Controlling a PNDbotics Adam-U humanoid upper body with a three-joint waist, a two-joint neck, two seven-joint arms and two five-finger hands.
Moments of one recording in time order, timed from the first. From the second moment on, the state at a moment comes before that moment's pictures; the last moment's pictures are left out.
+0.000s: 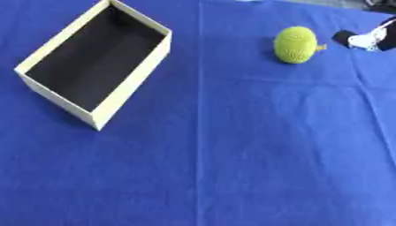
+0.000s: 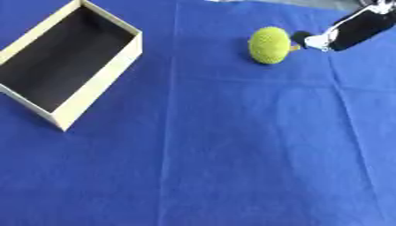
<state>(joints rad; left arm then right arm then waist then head) -0.23 0.57 0.30 -1.99 -0.14 -0.48 0.63 -0.47 -1.17 -0.01 -1.81 0.23 0.03 0.56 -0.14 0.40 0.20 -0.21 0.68</state>
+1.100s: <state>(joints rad) -0.25 0.57 0.29 -1.99 -0.13 -0.49 0.62 -0.61 -1.10 0.12 -1.63 0.33 0.12 0.51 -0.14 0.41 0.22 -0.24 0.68</state>
